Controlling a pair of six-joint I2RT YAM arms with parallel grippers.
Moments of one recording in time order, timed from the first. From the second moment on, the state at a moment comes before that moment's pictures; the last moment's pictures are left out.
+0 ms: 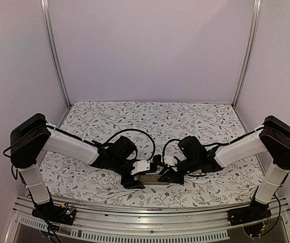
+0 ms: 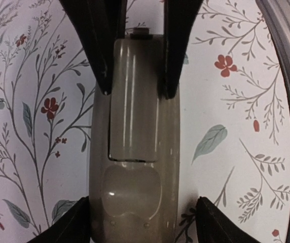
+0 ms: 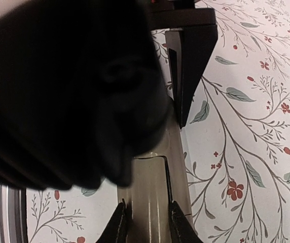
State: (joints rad) left arm -0.95 1.82 0.89 -0.08 0.33 0.53; right arm 0.91 1.75 0.75 0.21 -0.46 -0.32
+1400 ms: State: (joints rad) left arm -0.96 1.77 0.81 0.10 0.35 0.61; right arm 0.87 1.81 0.80 0.20 -0.58 -0.42
